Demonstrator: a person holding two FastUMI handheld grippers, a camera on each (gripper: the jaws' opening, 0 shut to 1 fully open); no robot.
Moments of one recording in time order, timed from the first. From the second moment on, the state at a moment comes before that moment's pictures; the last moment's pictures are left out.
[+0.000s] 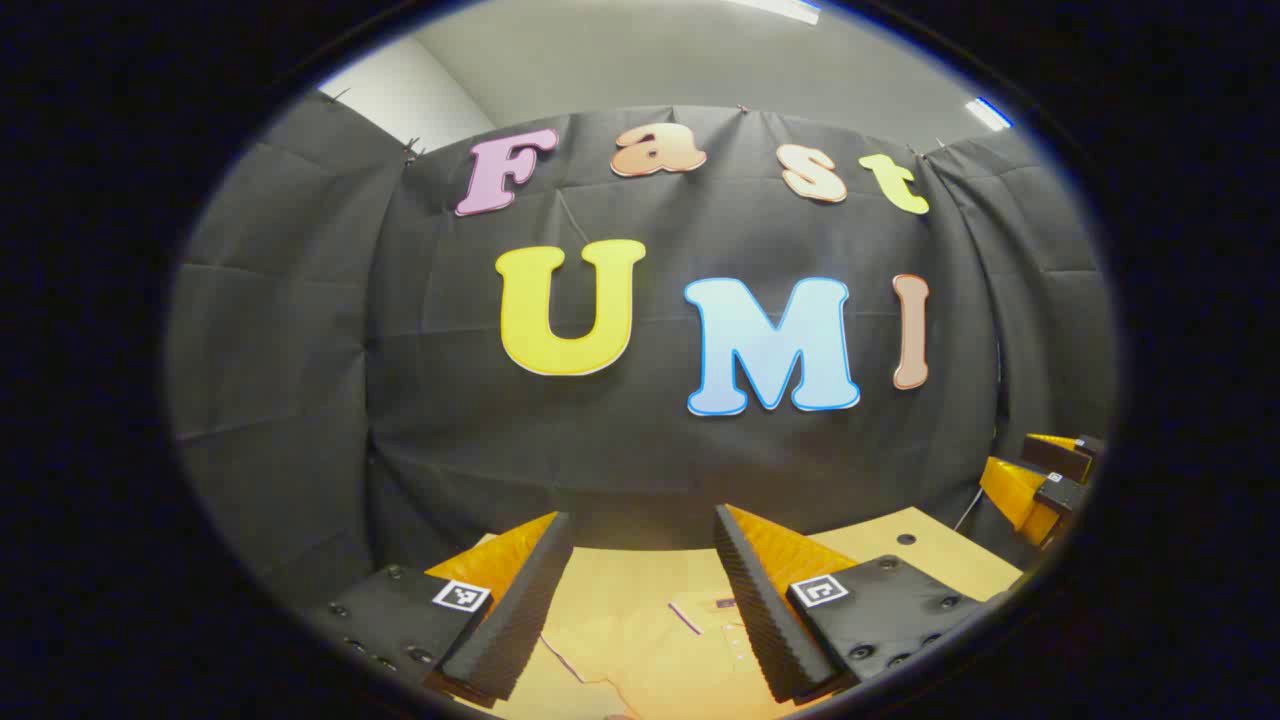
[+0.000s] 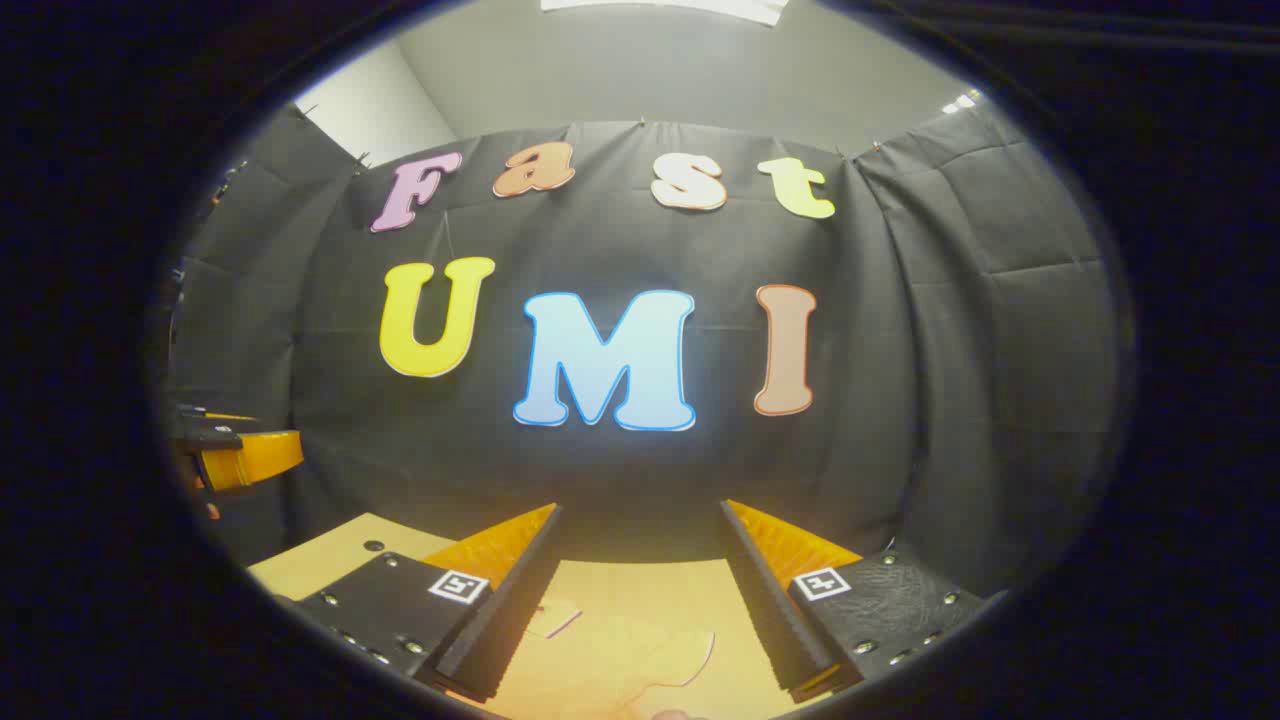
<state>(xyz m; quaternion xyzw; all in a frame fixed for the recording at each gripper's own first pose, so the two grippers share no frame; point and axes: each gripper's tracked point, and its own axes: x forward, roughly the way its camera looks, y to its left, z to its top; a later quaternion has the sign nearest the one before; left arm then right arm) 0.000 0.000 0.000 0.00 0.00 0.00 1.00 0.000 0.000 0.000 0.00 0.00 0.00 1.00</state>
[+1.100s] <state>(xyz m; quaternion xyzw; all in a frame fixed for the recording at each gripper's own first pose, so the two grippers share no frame) -0.006 -0.012 0.003 -0.01 -0.01 0.00 1.00 0.005 -0.027 -0.033 -0.01 0.03 0.00 1.00</state>
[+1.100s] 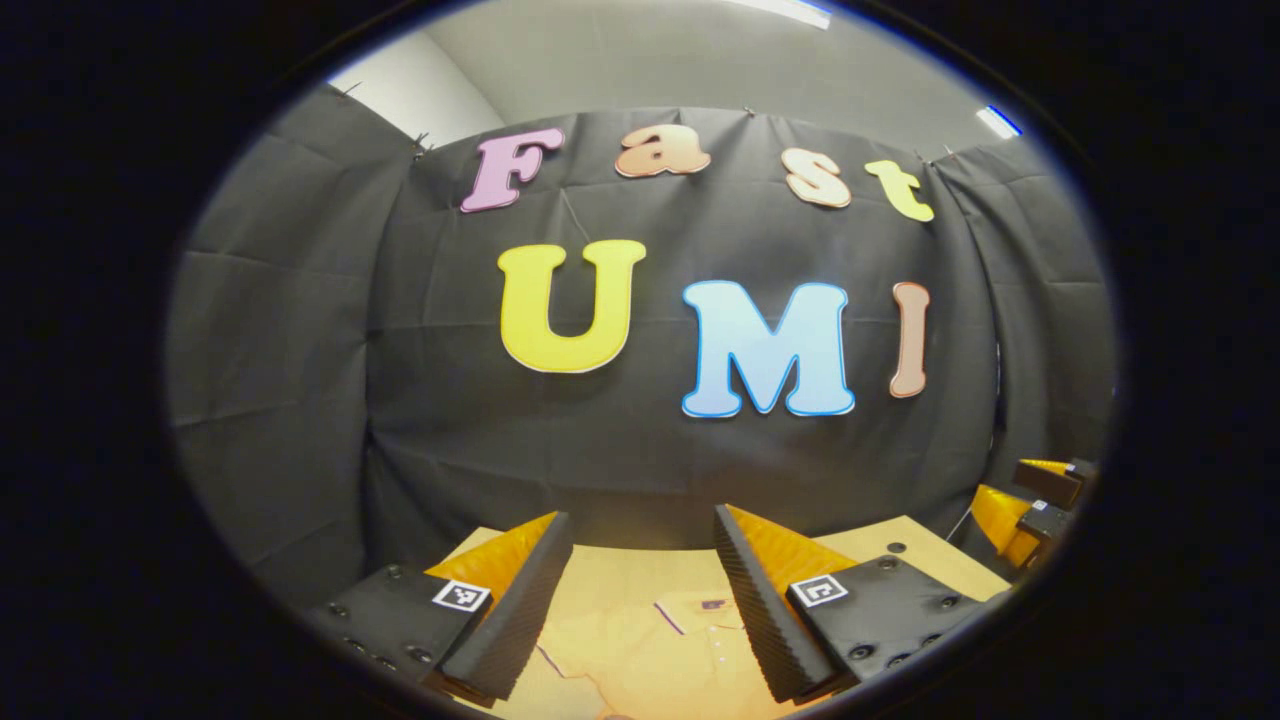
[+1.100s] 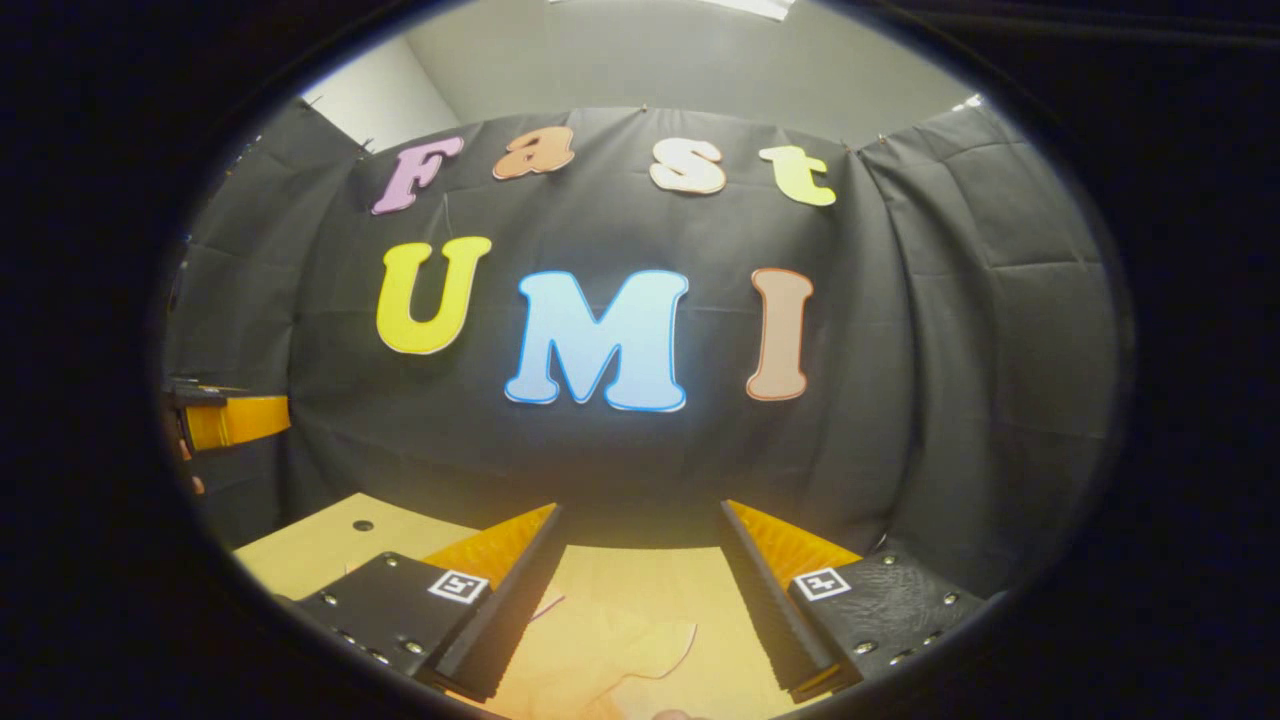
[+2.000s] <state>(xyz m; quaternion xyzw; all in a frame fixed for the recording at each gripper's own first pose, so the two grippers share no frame) -0.010 0.010 -0.004 0.00 0.00 0.04 1.00 0.072 -0.061 -0.252 0.00 0.25 -0.02 0.97</state>
